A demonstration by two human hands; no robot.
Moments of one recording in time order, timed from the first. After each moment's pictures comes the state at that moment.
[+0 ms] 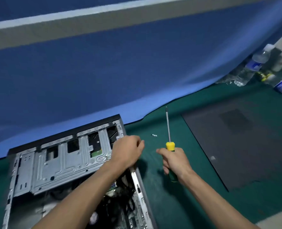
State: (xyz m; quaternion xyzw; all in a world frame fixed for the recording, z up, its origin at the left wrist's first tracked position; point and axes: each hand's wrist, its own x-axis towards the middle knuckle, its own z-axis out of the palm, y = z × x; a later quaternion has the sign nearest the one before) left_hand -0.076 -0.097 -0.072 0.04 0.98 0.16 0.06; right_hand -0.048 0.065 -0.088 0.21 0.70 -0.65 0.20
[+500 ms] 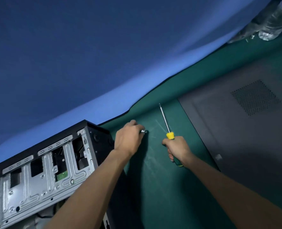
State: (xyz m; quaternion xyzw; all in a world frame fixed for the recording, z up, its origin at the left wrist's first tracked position) left_hand -0.167 -0.030 -0.160 0.06 0.98 0.11 0.14; right_hand -0.138 0.136 -0.209 0.28 0.71 -0.57 0.30
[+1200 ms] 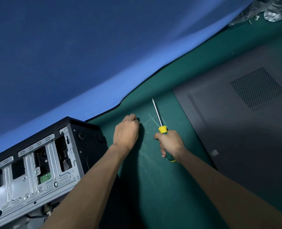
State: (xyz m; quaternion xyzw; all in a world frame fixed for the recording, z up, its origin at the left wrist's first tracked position) left_hand -0.178 -0.015 -0.199 0.07 0.99 0.05 0.15; right_hand -0.143 0.137 -0.225 0.29 0.68 -0.59 0.33
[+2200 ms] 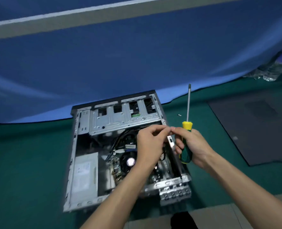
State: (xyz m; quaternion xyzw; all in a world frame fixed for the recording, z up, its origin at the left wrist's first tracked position) left_hand 0.085 -0.101 -0.020 -0.14 0.73 0.66 -0.06; right_hand 0.055 0.019 -0.031 0.08 0.59 -0.77 0.24
